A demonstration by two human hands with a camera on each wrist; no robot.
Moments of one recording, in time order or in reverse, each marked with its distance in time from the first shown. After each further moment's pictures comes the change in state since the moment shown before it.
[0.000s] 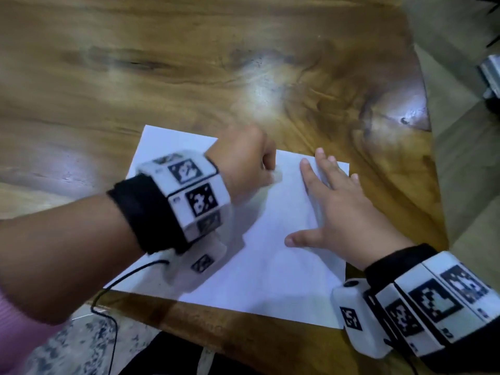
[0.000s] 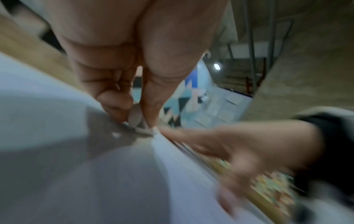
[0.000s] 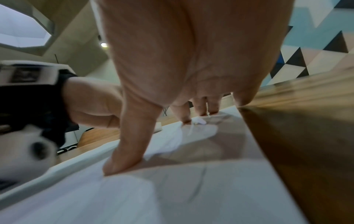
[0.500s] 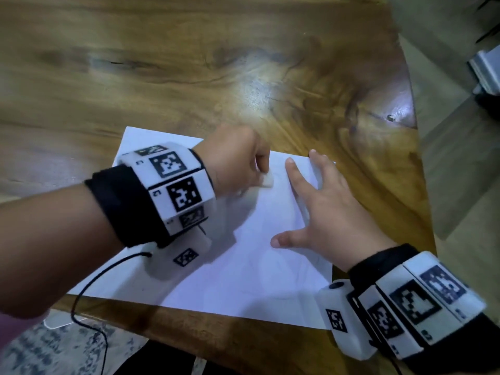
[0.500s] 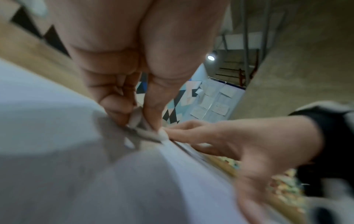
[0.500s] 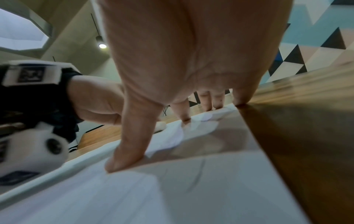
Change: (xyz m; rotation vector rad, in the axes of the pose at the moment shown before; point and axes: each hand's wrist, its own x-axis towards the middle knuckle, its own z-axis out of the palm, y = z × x) left_hand 0.005 0.013 -0.007 0.058 -0.085 0.026; right_hand -0.007 -0.002 -0.004 0.077 0.018 0.025
